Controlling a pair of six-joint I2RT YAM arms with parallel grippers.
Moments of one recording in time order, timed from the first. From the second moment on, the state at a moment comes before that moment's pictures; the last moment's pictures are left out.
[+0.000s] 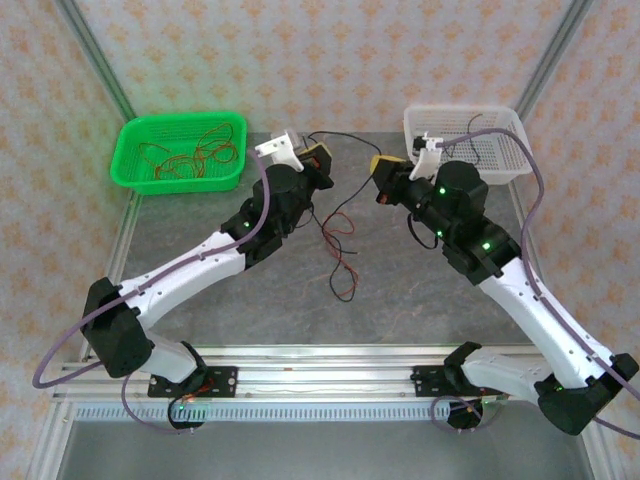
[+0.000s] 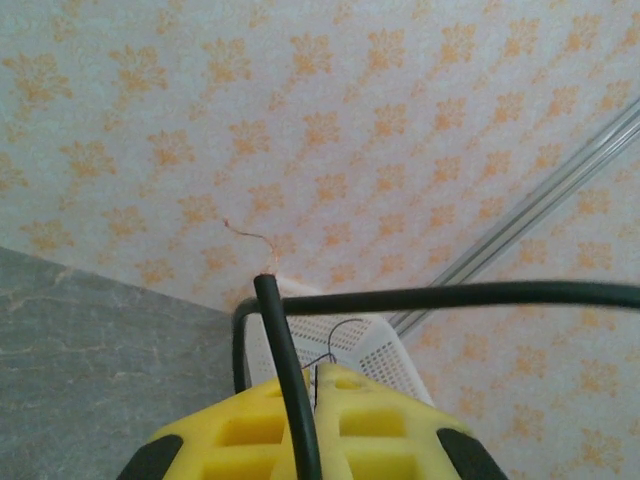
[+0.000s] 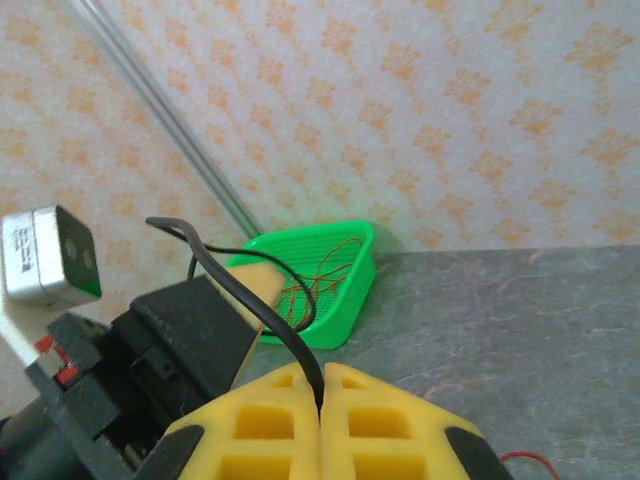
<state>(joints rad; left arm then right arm) -0.74 1.44 1.23 0.21 -0.43 -0.69 0.59 1.06 1.24 -0.27 0.01 0.47</state>
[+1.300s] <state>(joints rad) -0.84 0.82 0.80 0.27 -0.47 -0.29 0.49 1.30 1.28 -0.42 0.21 0.28</state>
